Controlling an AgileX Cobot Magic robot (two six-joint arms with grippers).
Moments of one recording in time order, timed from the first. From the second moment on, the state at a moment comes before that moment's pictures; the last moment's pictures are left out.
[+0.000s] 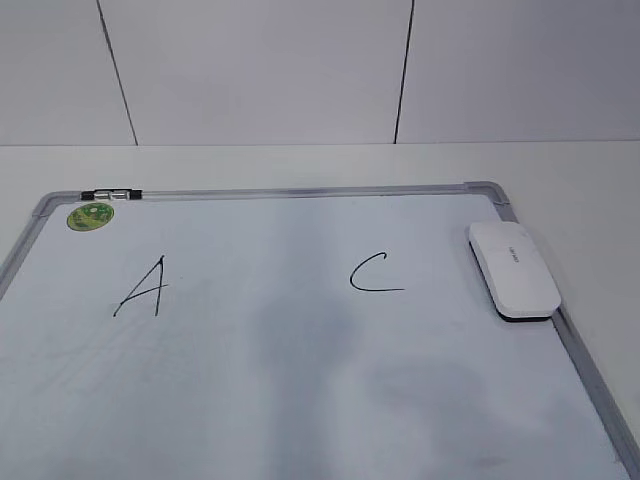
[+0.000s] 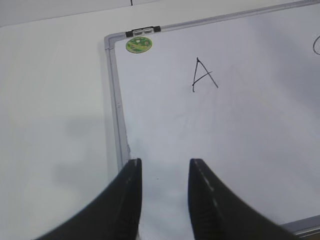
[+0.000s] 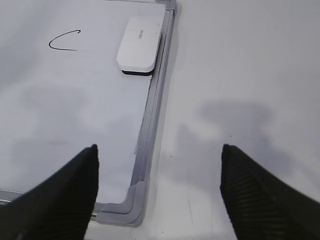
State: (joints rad) left arm 0.06 0.01 -0.53 -0.23 1.12 0.23; right arm 0.20 -0.02 -0.49 -0.08 1.15 0.03
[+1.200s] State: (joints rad) left arm 0.06 0.01 -0.53 -0.23 1.12 0.23; right arm 0.13 -0.02 -0.49 -0.07 1.15 0.03
